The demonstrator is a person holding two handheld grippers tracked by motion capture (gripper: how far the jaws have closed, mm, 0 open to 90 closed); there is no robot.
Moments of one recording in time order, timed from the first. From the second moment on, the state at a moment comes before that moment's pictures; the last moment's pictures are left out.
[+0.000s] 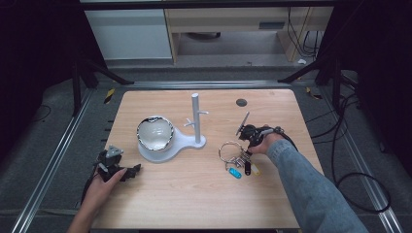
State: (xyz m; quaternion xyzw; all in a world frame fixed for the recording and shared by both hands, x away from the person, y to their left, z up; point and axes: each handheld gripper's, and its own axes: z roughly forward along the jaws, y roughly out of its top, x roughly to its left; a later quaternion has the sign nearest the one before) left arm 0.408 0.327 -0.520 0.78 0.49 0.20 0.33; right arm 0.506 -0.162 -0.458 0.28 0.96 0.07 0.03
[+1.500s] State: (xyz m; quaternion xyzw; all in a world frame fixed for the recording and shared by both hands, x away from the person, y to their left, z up) left arm 0.408 0.327 -0.520 0.78 0.49 0.20 0.33; right arm 0.491 -0.159 -0.326 0.24 0.97 0.09 0.05
